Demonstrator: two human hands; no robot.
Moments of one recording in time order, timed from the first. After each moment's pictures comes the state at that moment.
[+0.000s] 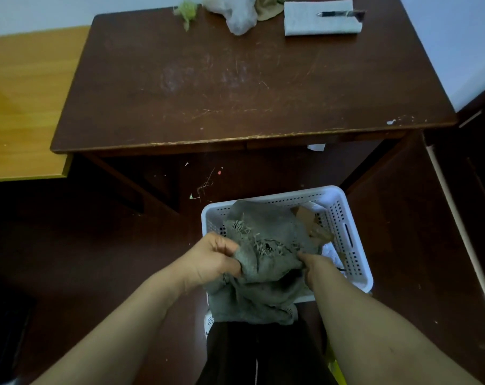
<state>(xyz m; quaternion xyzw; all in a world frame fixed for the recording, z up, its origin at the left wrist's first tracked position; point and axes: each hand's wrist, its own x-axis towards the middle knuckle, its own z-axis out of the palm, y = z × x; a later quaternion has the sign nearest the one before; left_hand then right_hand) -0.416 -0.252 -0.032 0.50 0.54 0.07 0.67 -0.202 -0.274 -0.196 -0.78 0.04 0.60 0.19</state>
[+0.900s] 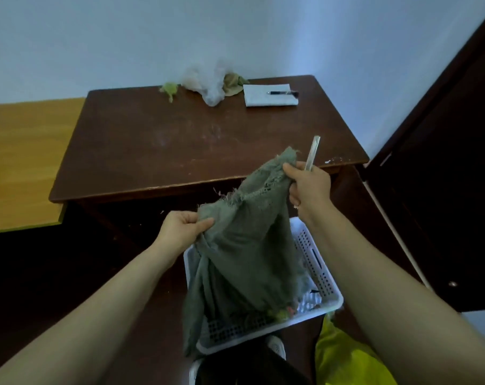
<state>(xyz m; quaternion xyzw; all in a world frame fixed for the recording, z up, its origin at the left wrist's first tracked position) -0.455 -0.220 0.007 0.50 0.62 0.26 0.54 -0.229 -0.227 0.071 -0.61 -0.19 0.47 0.62</state>
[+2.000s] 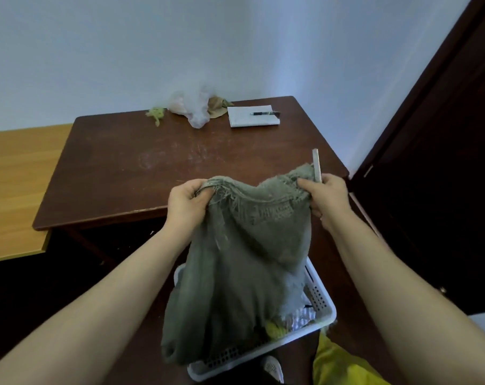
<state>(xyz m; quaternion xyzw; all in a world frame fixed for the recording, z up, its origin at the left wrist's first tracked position) -0.392 -0.188 0.068 0.59 0.53 0.42 0.44 -0.160 -0.235 0.078 -0.71 -0.29 0.34 0.54</state>
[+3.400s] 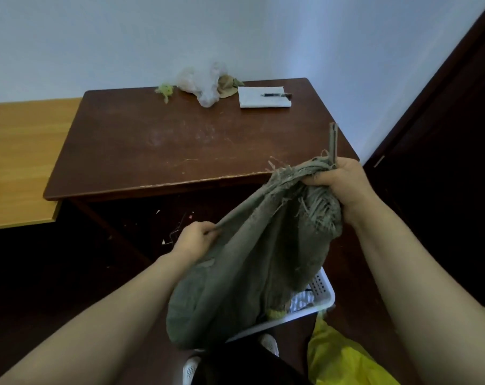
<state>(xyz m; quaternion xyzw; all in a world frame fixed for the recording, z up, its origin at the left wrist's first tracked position) -0.425 -0.227 -0.034 0.69 0.60 0.10 0.41 -0.163 -0.264 0.103 -0.63 -0.38 0.46 0.50</state>
